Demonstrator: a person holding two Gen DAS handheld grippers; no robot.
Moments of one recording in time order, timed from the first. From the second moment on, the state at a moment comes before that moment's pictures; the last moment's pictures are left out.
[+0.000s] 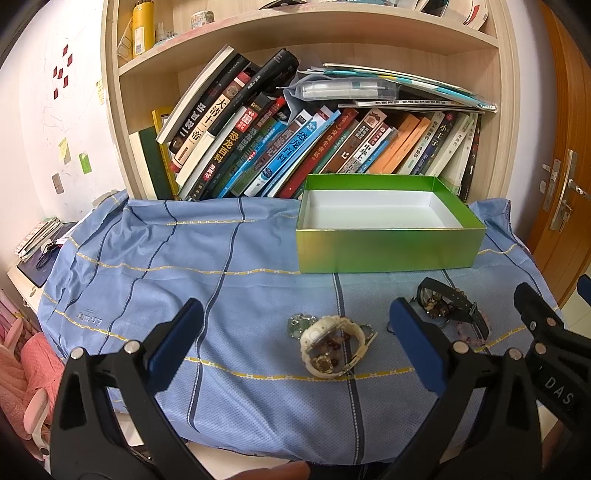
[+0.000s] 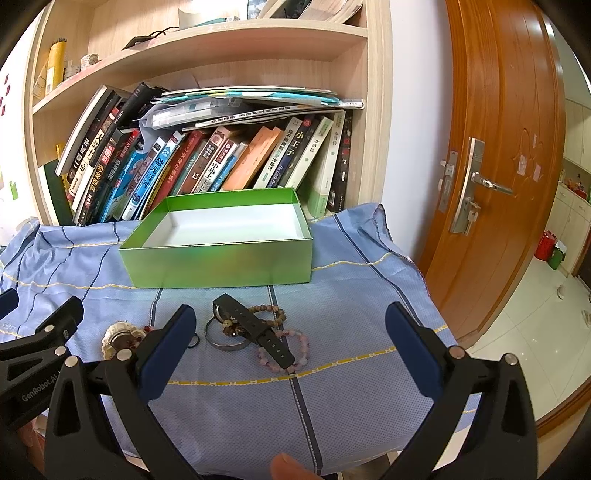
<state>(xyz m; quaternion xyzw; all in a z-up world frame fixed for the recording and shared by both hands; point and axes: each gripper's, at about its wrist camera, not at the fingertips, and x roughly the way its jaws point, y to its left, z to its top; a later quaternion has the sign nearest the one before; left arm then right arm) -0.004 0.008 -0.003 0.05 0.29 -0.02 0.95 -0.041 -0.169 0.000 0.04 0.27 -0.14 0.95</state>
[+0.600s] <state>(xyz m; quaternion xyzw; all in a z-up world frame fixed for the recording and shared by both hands) -0.005 0.007 0.002 0.05 0.29 -0.02 0.96 -0.041 -0.168 0.001 0.04 0.27 -0.14 0.95</state>
